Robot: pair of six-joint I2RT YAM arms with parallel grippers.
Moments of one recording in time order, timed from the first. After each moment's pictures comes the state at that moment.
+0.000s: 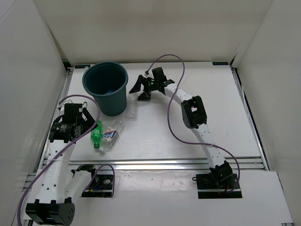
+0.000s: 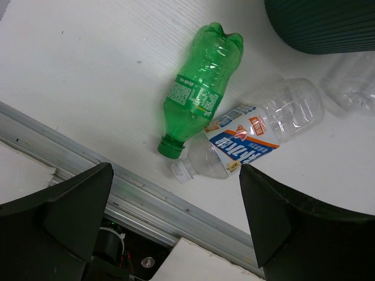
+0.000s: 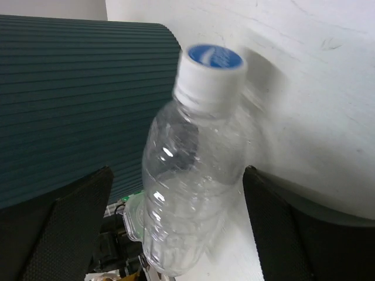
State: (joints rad) left arm -0.05 0.85 0.99 -1.09 -0.28 -0.58; right arm 0.51 2.74 2.37 -0.27 -0.83 0.87
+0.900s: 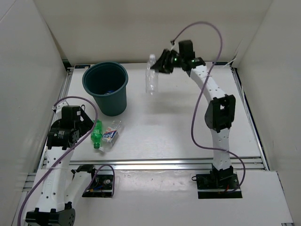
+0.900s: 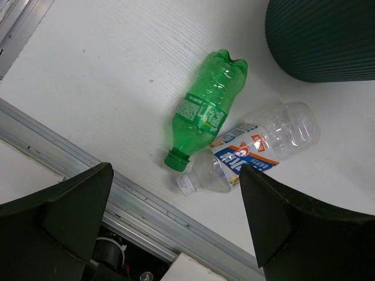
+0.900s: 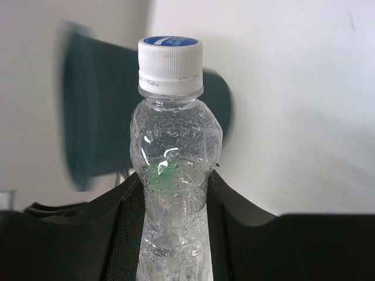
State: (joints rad) left arm -0.05 0.78 1.00 -1.09 -0.36 -0.60; right arm 0.36 2.24 2.13 -0.48 -0.71 0.71
